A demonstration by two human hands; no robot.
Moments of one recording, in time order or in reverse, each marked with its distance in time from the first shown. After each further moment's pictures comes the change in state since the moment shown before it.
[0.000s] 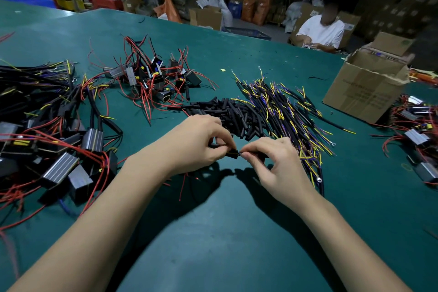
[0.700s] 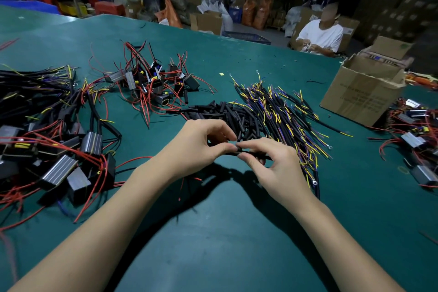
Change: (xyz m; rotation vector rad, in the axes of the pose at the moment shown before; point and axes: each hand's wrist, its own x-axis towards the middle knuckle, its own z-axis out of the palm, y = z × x) left_hand 0.004 -0.003 0.020 -0.294 0.174 -0.119; right_hand 0.002 0.002 -0.003 0.183 0.071 0.063
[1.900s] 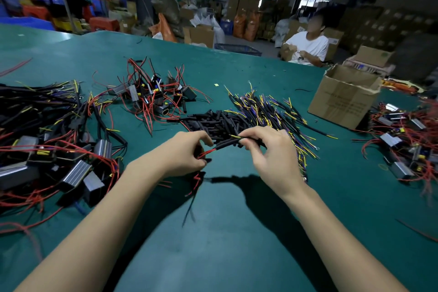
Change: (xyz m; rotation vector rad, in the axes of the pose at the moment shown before) left_hand -0.008 -0.008 -0.025 0.355 -0.245 -0.195; right_hand 0.013 -0.023 -0.007 -0.211 0.130 -0.011
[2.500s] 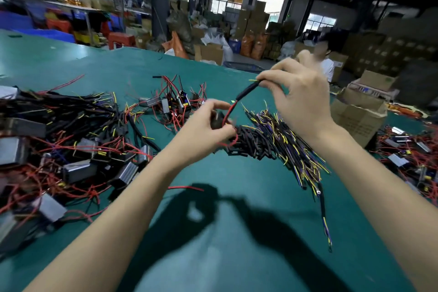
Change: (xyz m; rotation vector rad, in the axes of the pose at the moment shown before) left_hand -0.039 0.023 -0.057 -0.675 0.368 0.098; right_hand 0.107 -0.071 -0.043 -0.412 0.248 -0.459
